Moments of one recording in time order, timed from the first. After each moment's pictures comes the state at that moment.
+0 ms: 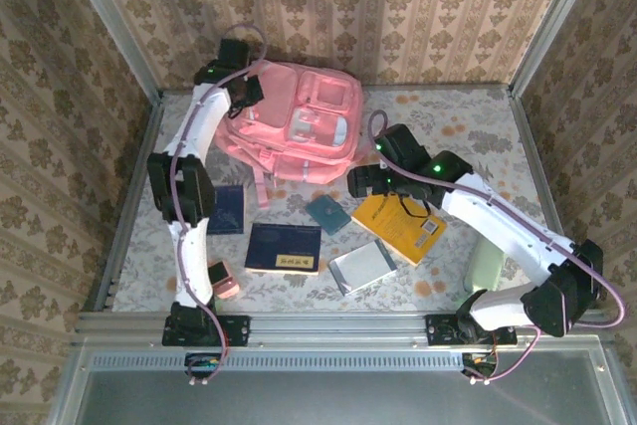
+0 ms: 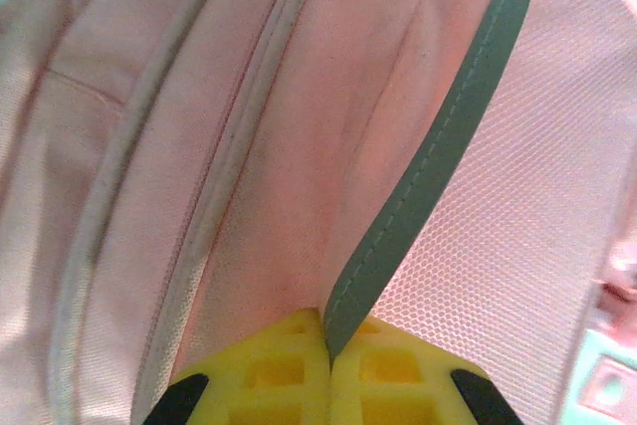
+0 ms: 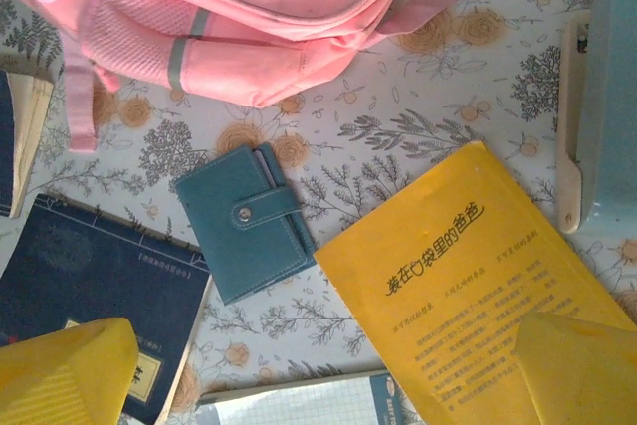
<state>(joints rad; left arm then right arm) -0.23 2.18 2.18 -0.90 -0.05 -0.46 0.62 1.37 1.27 -0.84 0.10 0.45</state>
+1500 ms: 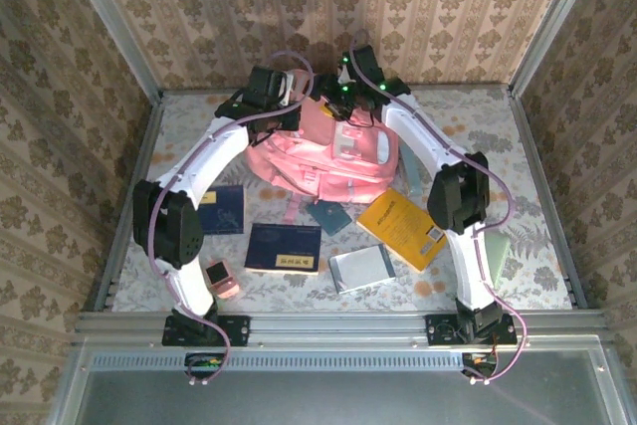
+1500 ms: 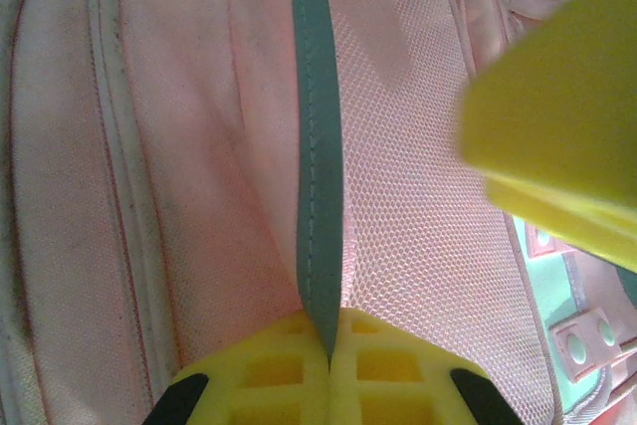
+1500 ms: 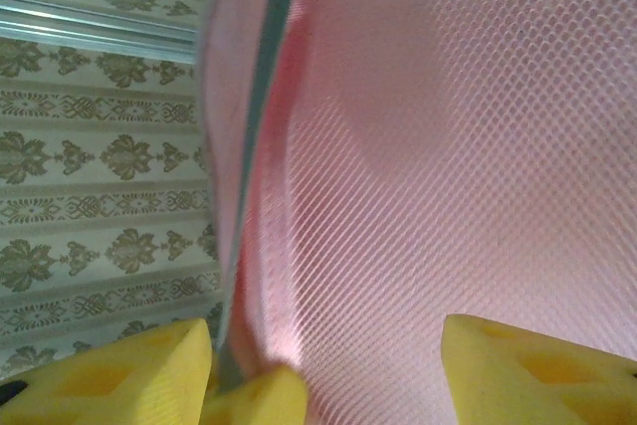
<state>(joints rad) -0.48 1.80 1.66 -0.59 0.05 -0.22 0.43 2.24 2.20 -0.59 -0.44 0.96</state>
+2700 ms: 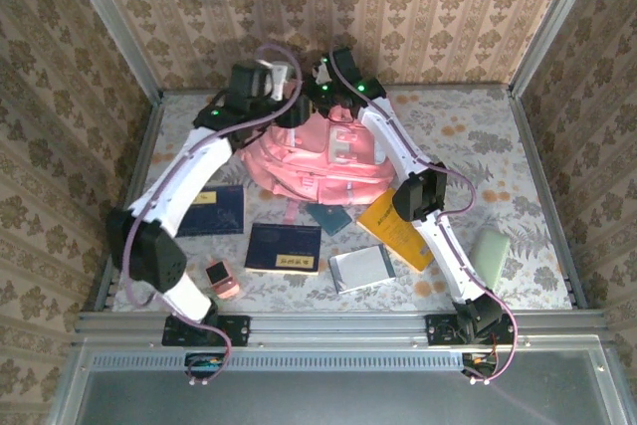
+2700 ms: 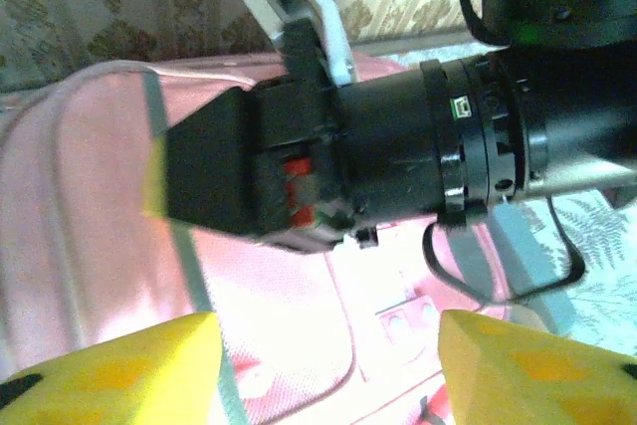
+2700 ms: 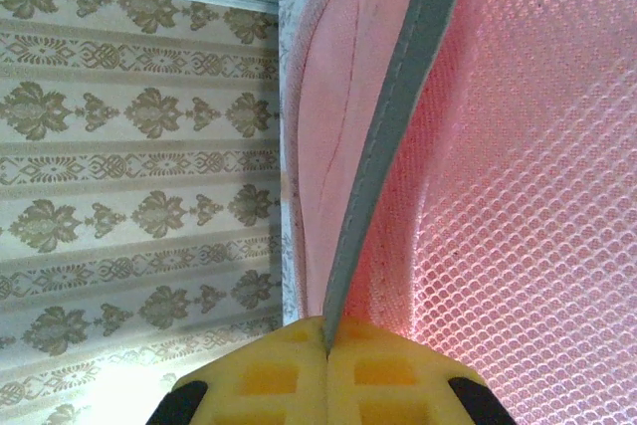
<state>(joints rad) -0.45 1.59 1.57 -0.55 0.18 -0.25 0.45 2.72 2.96 -0.85 -0.59 0.95</state>
